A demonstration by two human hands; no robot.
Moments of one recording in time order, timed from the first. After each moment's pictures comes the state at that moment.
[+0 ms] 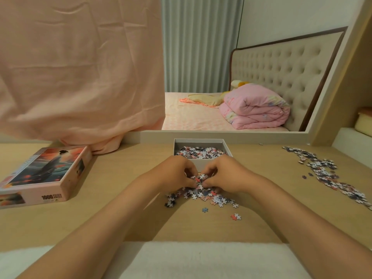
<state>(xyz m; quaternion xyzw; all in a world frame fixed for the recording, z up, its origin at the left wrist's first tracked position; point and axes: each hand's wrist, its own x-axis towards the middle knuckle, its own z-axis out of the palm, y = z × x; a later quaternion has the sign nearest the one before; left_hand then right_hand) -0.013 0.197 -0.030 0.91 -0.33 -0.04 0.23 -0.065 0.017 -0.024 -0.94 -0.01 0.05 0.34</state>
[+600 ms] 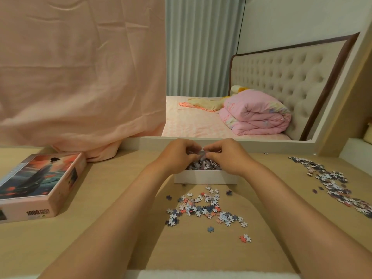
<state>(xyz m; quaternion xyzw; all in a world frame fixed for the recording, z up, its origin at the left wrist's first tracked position) 0.057 0.178 -0.017 0.87 -0.31 0.05 0.39 0.003 0.005 -0.003 -0.93 -0.01 -0.12 0.35</state>
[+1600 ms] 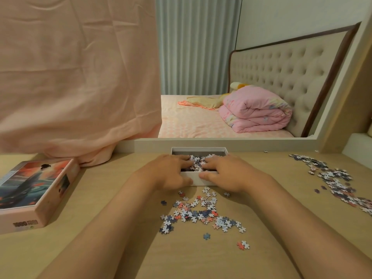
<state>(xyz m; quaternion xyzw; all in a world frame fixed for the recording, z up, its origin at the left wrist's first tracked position) 0.052 0.189 -0.023 0.93 -0.35 -0.03 0.06 -0.009 -0.006 -0.017 -1.00 -0.09 -0.01 0.05</state>
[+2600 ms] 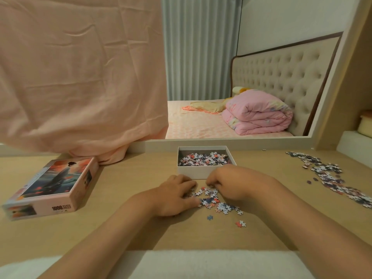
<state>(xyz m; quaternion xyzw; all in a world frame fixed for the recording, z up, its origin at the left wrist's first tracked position) -0.025 0.221 -0.048 0.92 -0.36 -0.11 0.10 -0.054 0.008 -0.021 -0.99 -0.12 0.07 0.02</state>
